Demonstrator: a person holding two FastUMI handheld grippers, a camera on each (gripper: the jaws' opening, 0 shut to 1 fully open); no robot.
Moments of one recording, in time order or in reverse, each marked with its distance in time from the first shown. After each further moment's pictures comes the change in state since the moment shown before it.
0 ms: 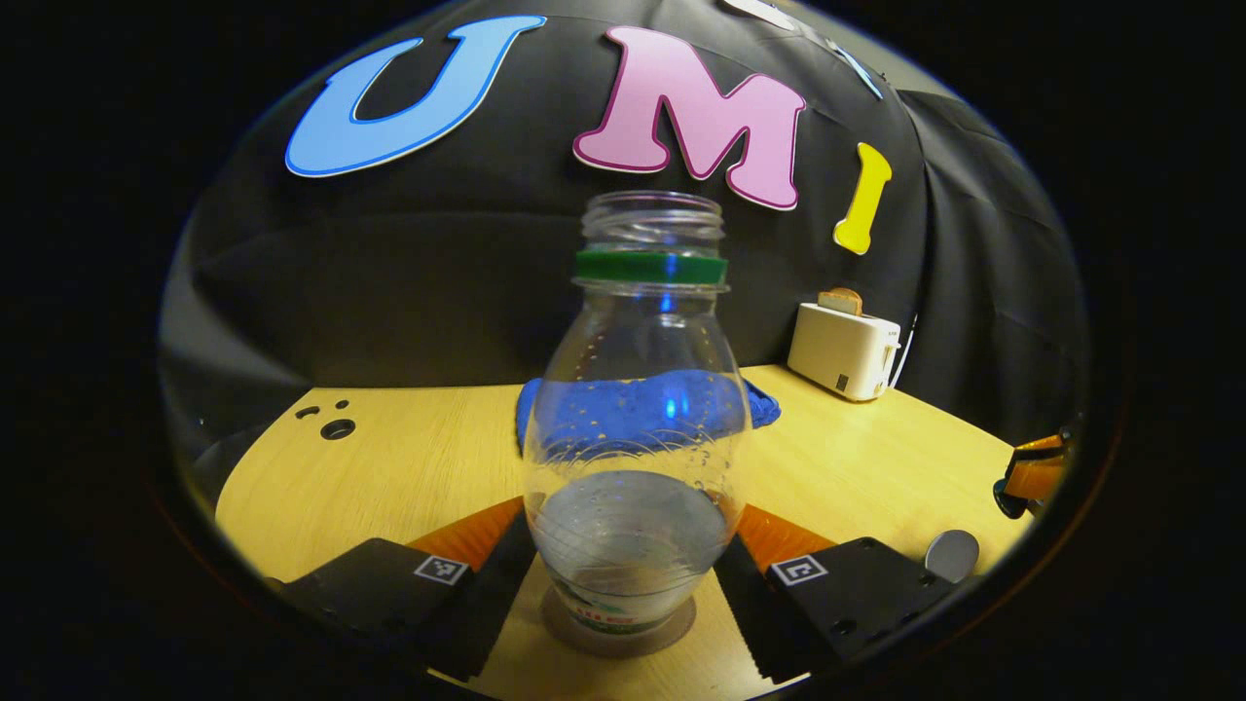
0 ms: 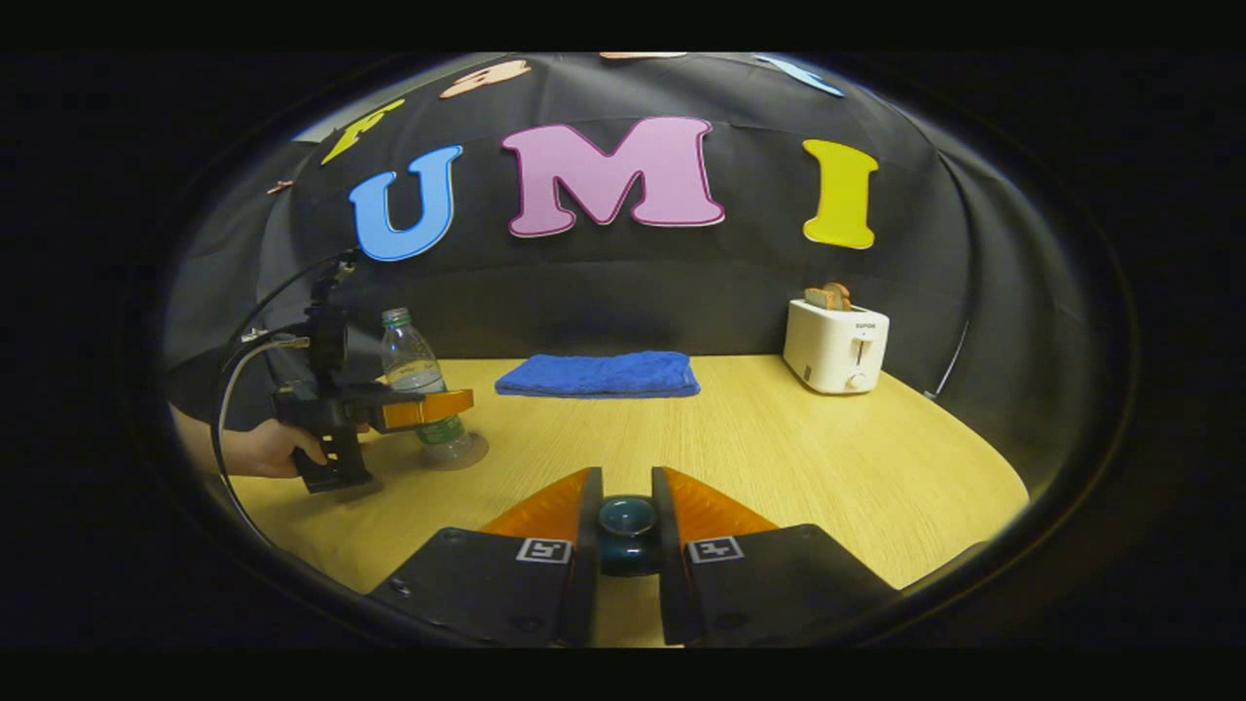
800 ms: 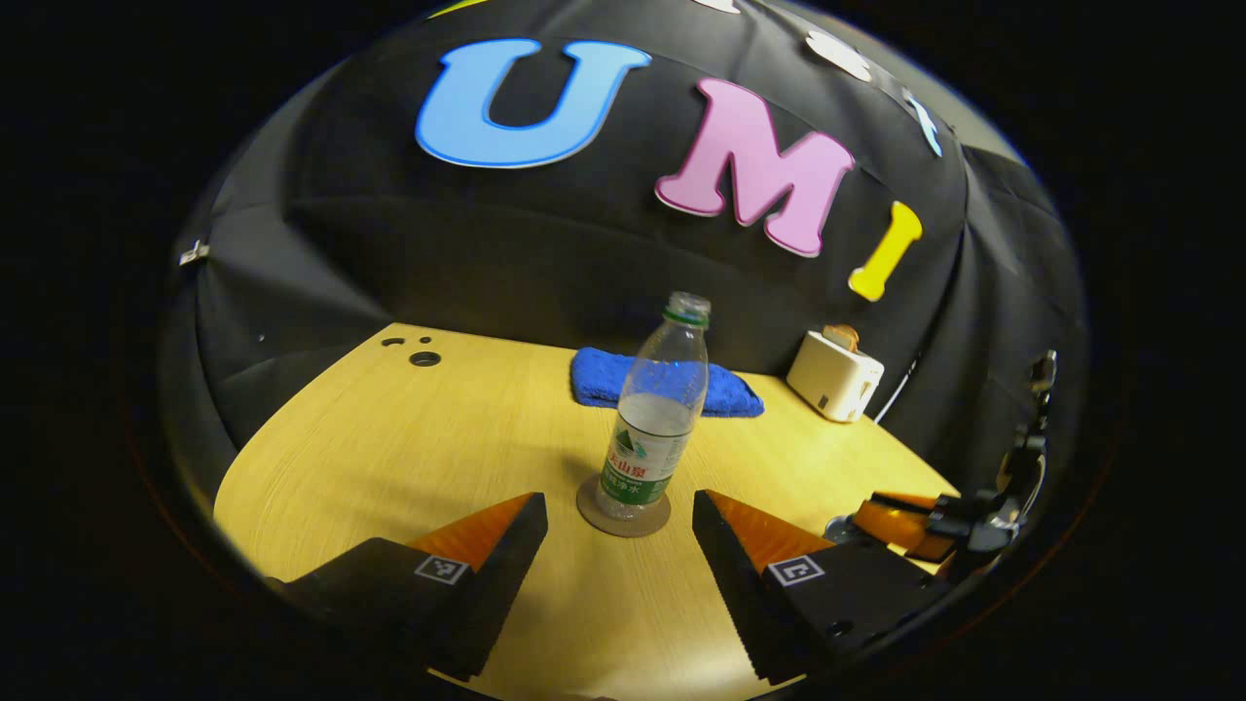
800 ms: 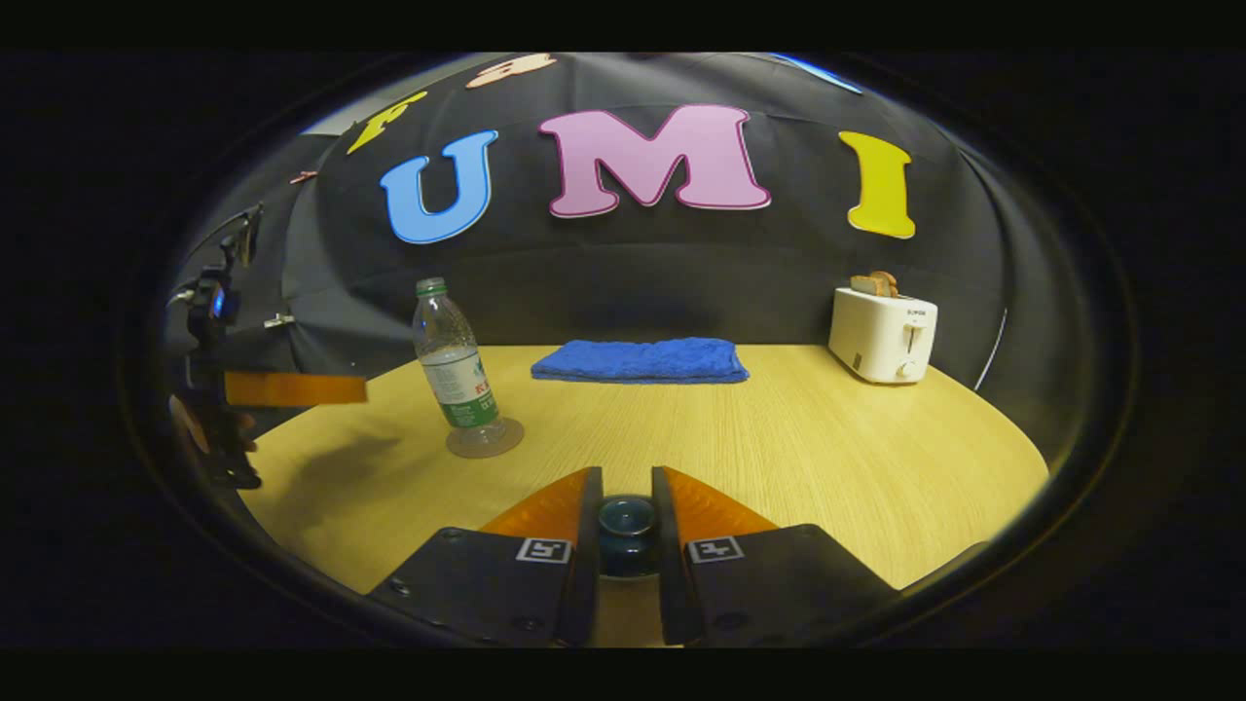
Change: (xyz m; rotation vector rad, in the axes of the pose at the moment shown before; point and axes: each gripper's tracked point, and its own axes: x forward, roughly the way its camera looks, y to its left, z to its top) left arm -0.168 0.015 -0.006 -0.250 0.009 0.086; right arm 0.022 0.041 -0.038 -0.017 0.023 0.088
